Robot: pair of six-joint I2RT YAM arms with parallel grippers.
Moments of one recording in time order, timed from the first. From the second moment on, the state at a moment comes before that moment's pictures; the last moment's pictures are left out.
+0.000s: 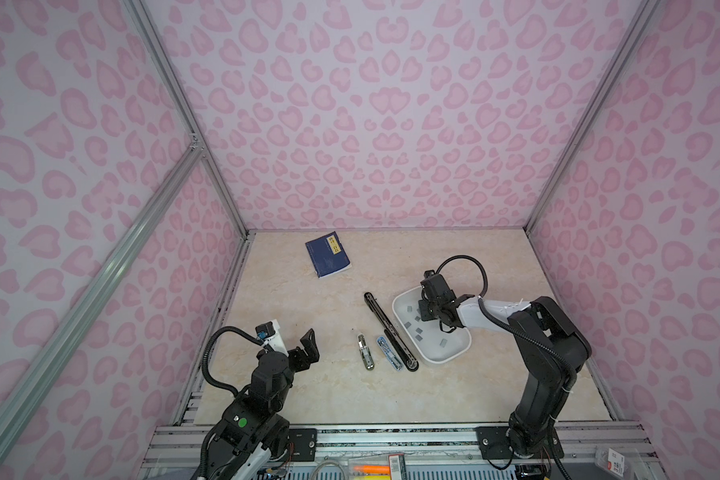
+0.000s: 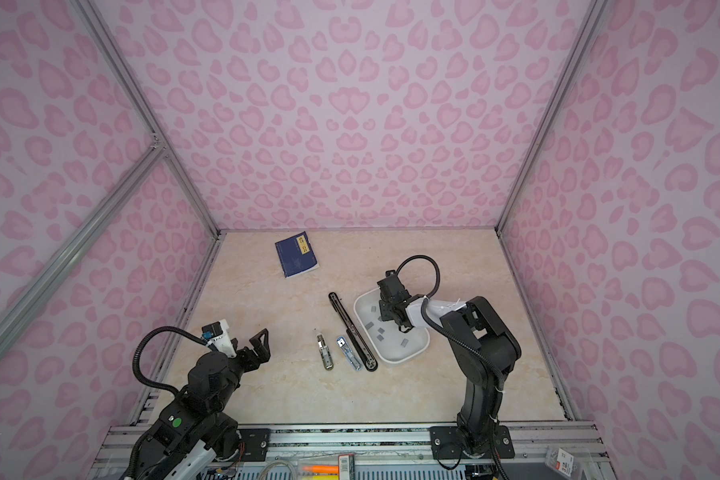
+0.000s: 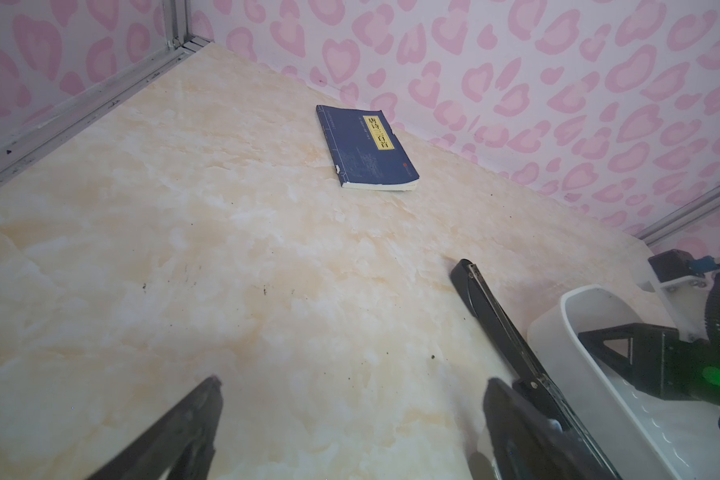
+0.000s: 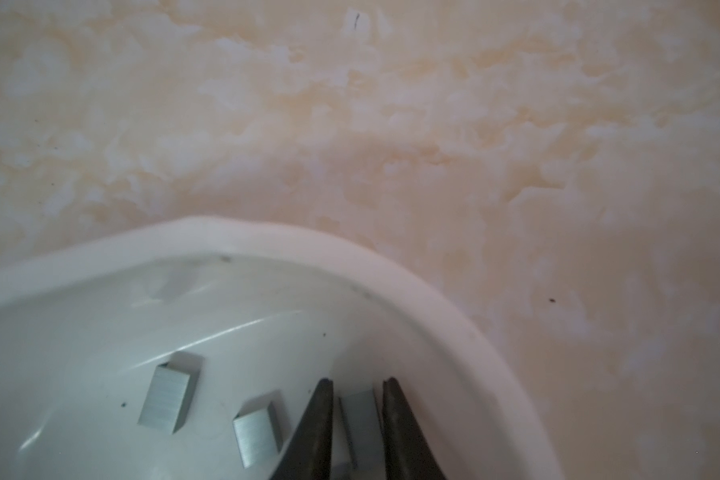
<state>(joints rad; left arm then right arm) -0.49 0.21 0.27 -0.46 -0.38 -0.58 0.52 1.83 0.97 -0.13 0.23 0.30</state>
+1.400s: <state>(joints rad) -0.49 0.25 0.27 -0.47 -0.36 -0.58 0.81 1.38 0.75 -0.16 0.26 0.30</state>
